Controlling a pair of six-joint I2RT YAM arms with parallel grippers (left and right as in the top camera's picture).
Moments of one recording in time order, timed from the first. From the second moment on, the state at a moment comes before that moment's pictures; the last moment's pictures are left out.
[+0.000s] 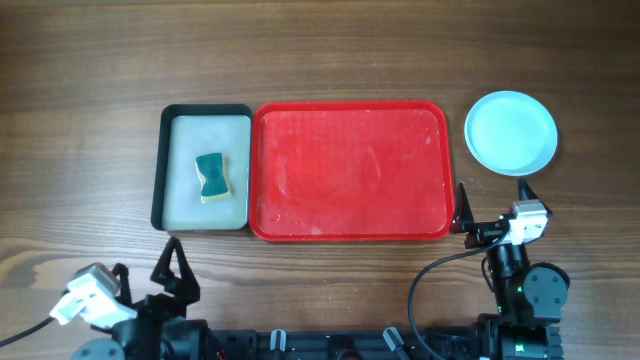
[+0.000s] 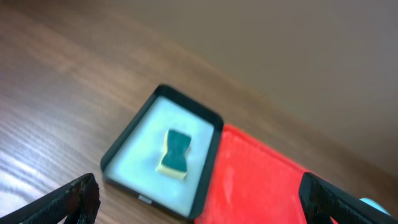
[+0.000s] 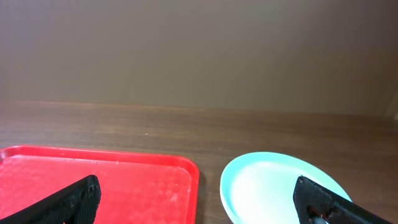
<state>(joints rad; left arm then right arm) 0.00 0.06 0.79 -1.07 -0.11 -0.53 -0.08 0.02 0.01 0.01 -0.16 -0.02</state>
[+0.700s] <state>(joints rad) 0.00 0.01 0.17 0.21 -0.03 -0.55 -0.08 0.02 0.01 0.01 -0.16 -0.02</state>
